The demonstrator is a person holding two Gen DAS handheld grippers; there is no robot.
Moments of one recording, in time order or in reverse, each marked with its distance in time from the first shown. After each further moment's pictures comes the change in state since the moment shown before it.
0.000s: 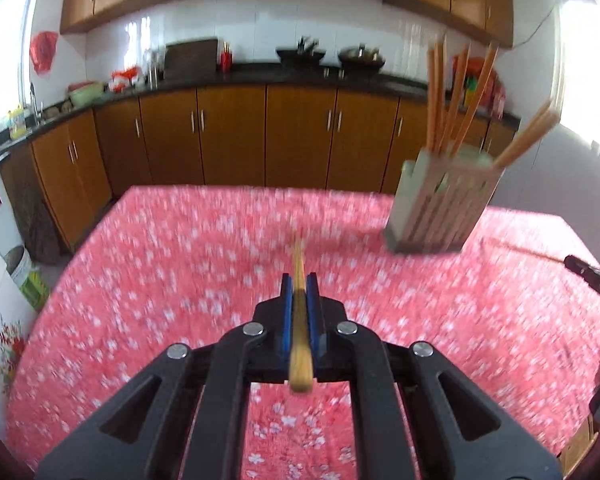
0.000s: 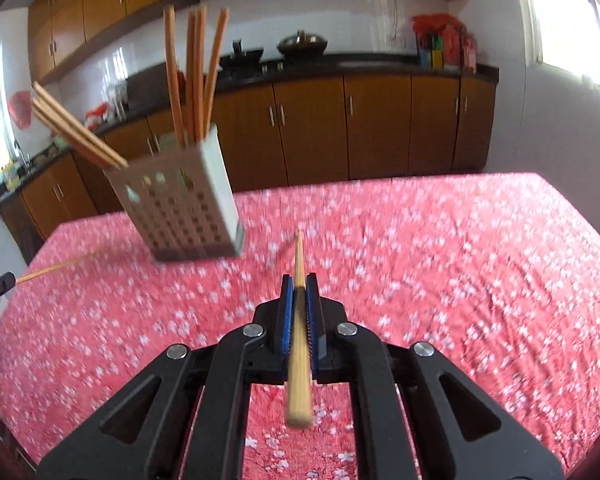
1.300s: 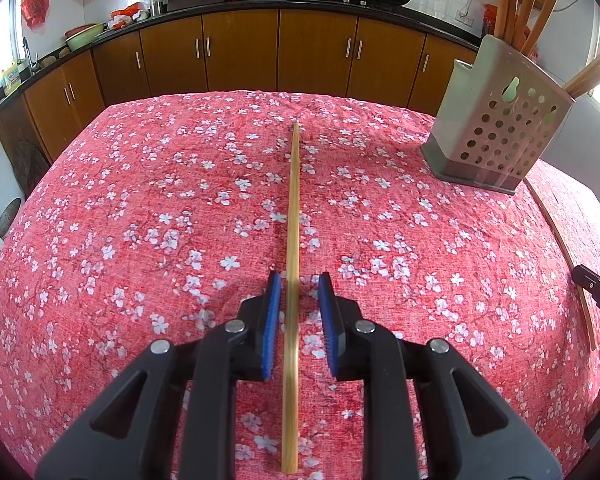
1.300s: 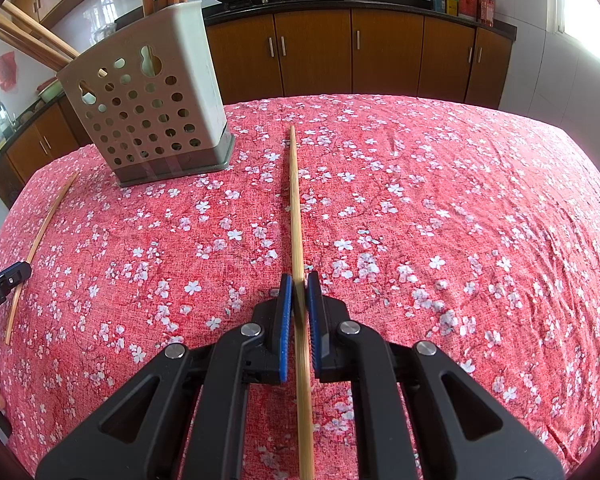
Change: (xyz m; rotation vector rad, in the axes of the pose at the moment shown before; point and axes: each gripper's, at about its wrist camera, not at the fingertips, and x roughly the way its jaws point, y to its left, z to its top) left arm 0.112 -0.009 -0.041 -0.039 0.283 0.054; right arm 0.085 0.008 -0.045 -0.025 0.256 -0.021
